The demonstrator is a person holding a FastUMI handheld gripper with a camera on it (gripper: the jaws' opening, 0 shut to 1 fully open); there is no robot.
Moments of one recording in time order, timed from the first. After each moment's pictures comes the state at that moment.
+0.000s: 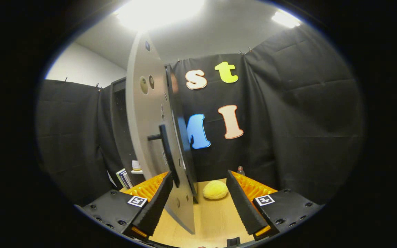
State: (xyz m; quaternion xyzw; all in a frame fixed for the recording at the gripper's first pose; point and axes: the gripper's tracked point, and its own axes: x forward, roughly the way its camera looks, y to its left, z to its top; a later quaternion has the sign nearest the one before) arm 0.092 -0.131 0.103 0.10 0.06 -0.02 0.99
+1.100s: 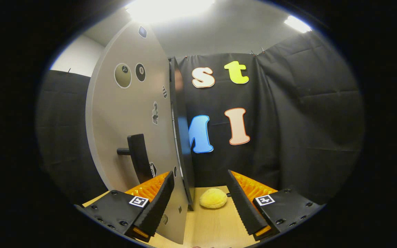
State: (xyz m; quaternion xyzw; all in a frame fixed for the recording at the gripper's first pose) arm 0.154 -0.109 0.105 0.06 0.07 -0.01 1.00
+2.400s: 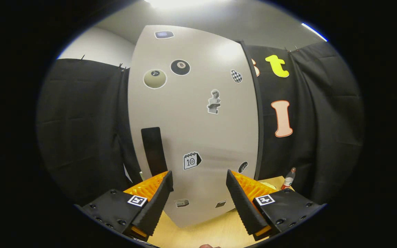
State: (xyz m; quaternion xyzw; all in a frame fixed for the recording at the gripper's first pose) arm 0.216 0.161 0.108 0.04 0.10 0.04 0.99
